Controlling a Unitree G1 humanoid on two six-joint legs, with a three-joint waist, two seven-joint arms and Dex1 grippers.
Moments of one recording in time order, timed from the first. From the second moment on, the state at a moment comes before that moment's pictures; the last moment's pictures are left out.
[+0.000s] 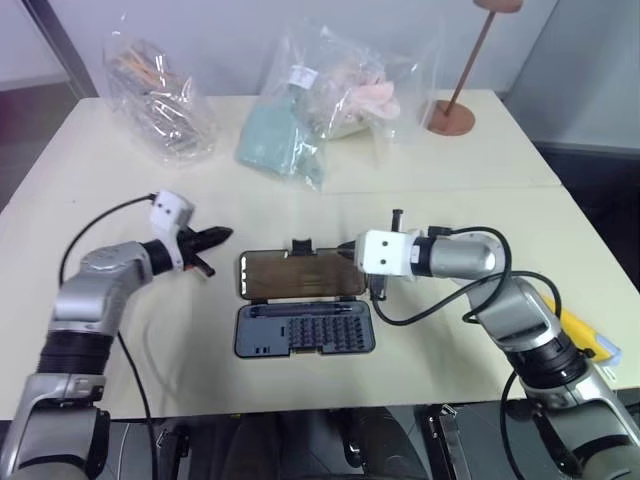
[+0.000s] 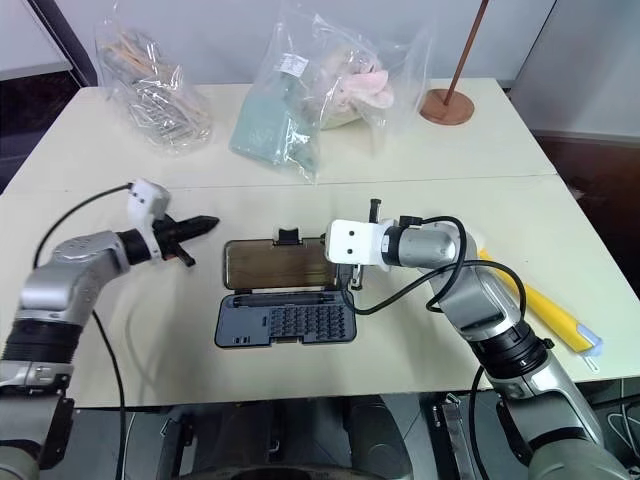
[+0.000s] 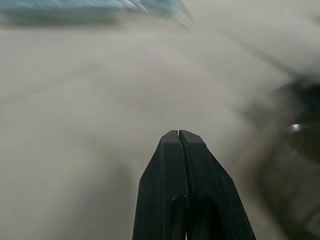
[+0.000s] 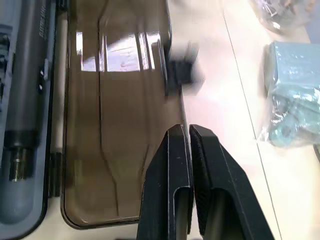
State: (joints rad) left arm -0.47 0.68 -0.03 0.23 -0.42 0.39 -0.87; right arm -0.54 -0.61 0.32 -0.28 -0.18 0.28 0.93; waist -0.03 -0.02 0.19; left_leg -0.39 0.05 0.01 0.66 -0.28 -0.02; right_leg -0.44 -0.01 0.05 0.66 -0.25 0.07
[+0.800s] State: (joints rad) left arm -0.22 0.91 0.16 -0.29 -0.77 0.76 -1.21; right arm -0.62 -0.58 0.25 -0.13 0.00 0.49 1.01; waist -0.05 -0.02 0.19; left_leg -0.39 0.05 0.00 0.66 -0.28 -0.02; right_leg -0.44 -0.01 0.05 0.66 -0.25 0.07
